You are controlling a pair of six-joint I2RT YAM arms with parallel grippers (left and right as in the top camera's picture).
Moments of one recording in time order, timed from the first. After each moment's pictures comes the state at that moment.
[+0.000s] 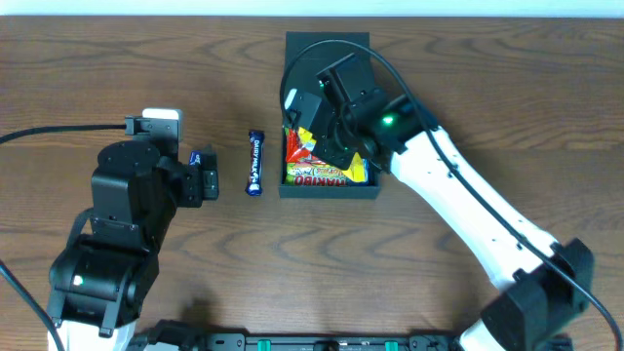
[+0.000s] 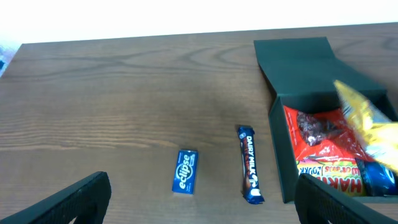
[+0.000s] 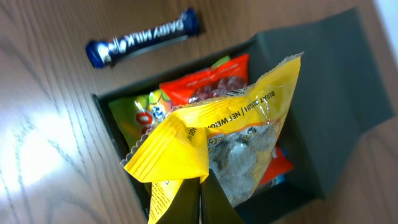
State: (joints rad) left arm -0.21 0.89 1.13 -0.83 -0.17 -0.06; right arm 0.62 1.77 1.61 -0.89 -0.09 -0.55
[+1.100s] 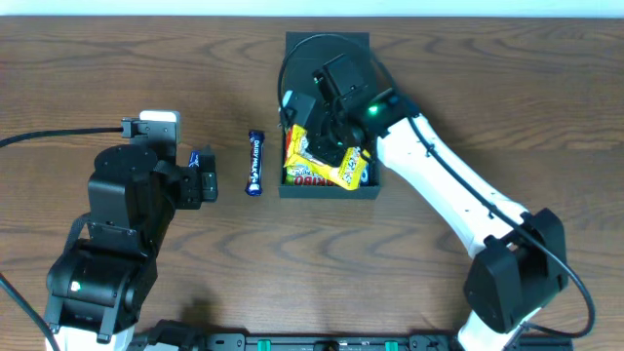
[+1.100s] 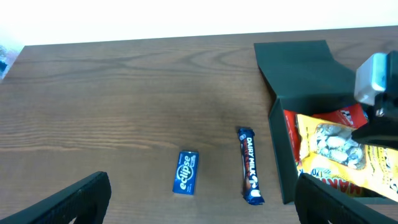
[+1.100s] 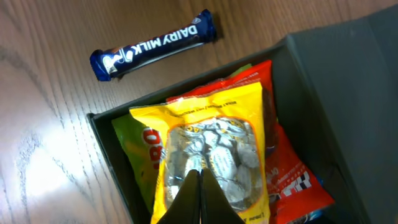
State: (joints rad) left arm -0.21 0.88 1.13 -0.83 -0.17 -0.06; right arm 0.58 1.86 1.61 -0.83 -0.21 -0.53
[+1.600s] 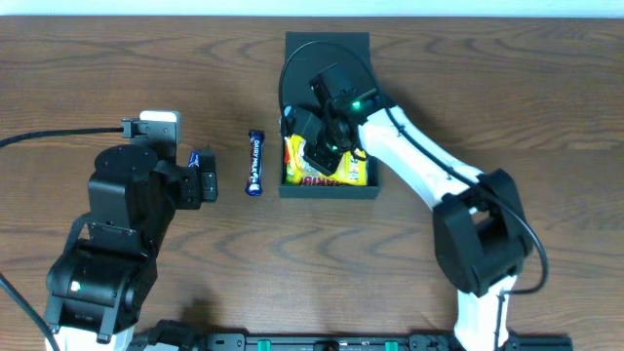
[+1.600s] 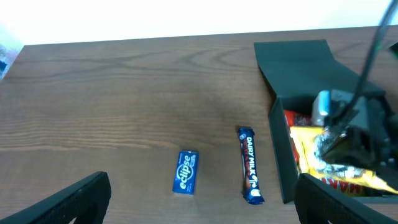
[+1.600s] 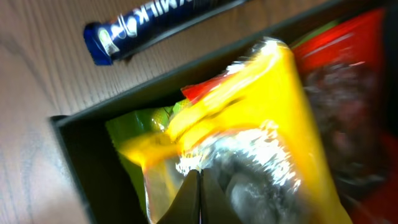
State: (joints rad) left arm -0.21 0.88 1.13 -0.83 -0.17 -0.06; right arm 0.55 2.07 1.61 -0.83 -0.35 -0.51
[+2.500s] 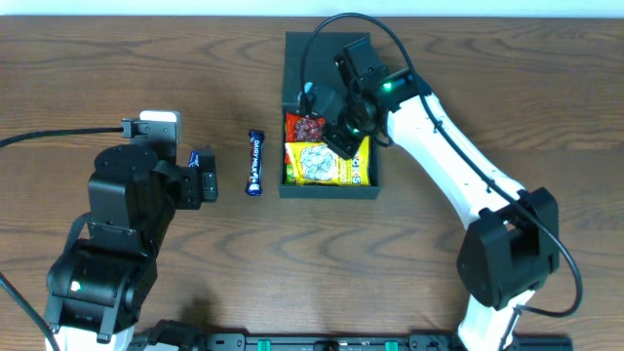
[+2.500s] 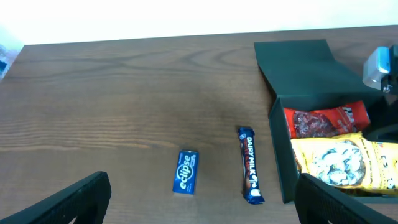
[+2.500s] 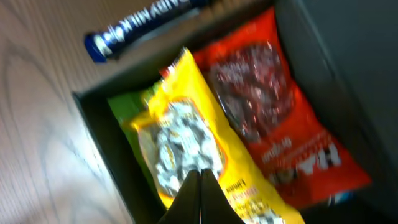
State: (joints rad) left arm -0.21 0.88 1.13 -0.83 -0.17 -0.06; right arm 0.48 1.96 1.69 -0.97 -0.31 -0.51
